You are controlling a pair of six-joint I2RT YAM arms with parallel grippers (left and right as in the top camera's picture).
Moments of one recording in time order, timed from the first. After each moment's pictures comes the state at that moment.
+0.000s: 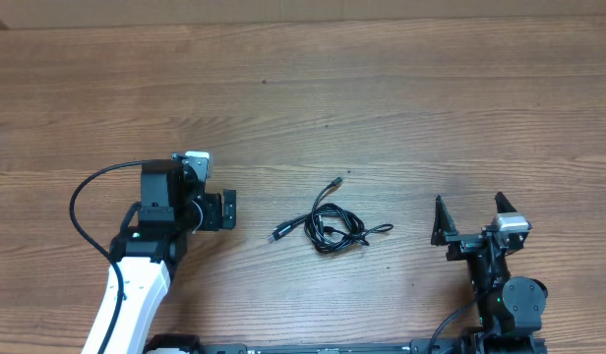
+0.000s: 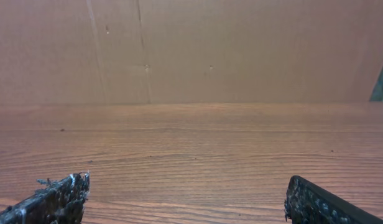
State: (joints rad) left arm -0.05 1.13 0.65 -0.44 0.10 0.01; right arm 0.01 0.01 0.02 -0.03 -0.06 0.04
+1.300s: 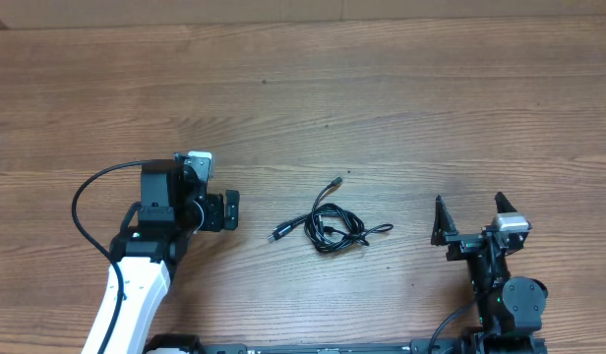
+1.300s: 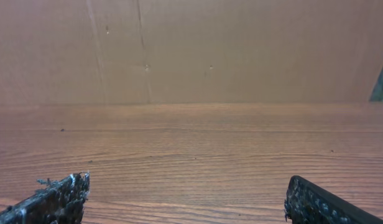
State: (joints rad) left arm -0.05 1.13 0.65 -0.44 0.15 0.01; right arm 0.01 0.01 0.02 -0.03 -0.06 0.04
